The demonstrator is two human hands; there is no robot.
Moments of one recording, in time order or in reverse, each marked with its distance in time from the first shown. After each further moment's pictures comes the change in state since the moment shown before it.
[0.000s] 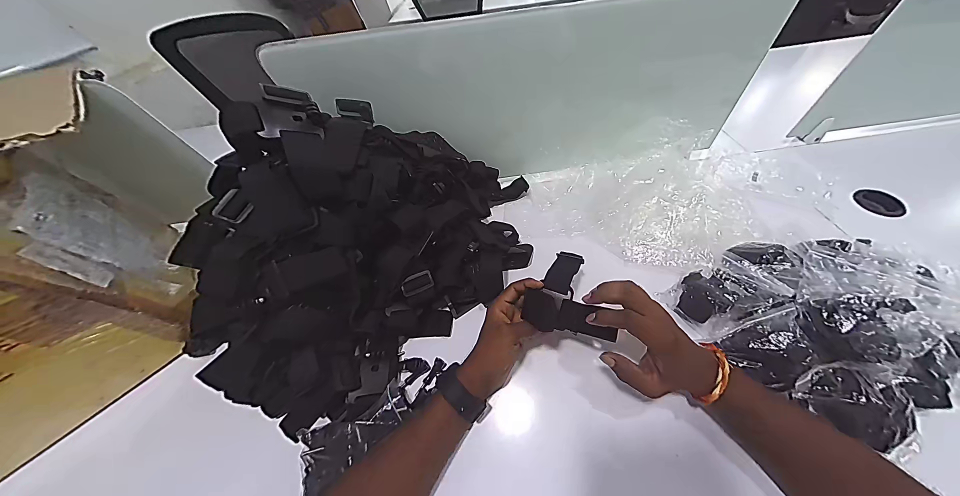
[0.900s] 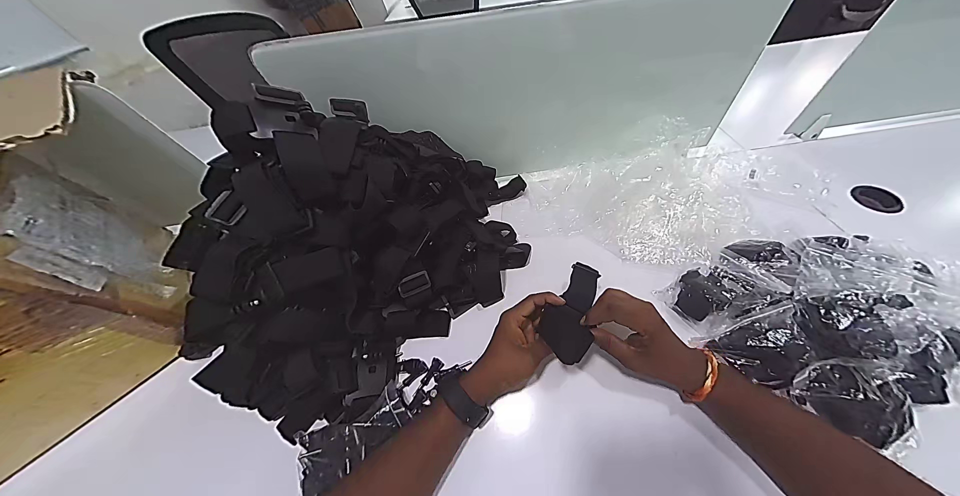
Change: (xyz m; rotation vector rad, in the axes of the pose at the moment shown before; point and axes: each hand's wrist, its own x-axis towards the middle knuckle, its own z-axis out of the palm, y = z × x) left_hand -0.005 -0.007 0.012 0.293 -0.215 0.165; right_hand -0.009 0.006 0.013 0.131 0.024 0.210
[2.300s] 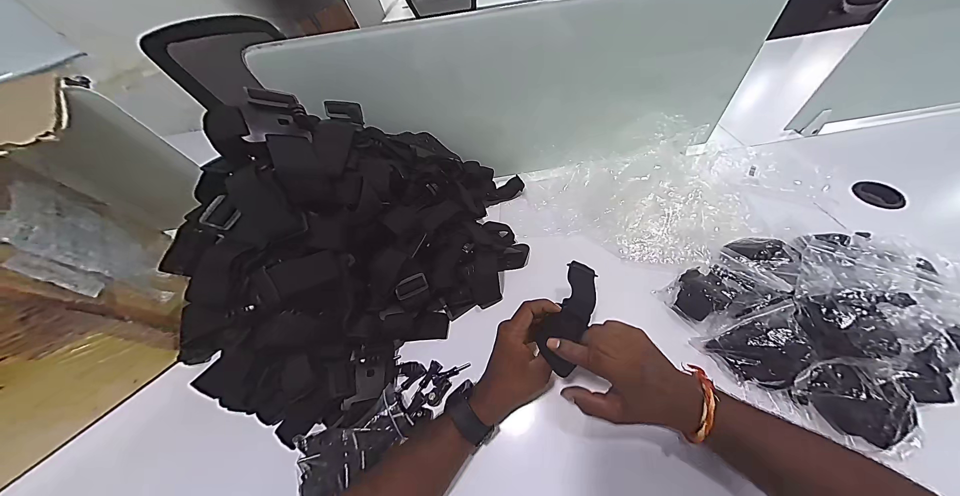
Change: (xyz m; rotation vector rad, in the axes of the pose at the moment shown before) left_hand -0.007 -0.004 0.014 0.376 0.132 0.224; right_hand 0.000 -0.045 0.024 -0.437 -0.067 -0.143
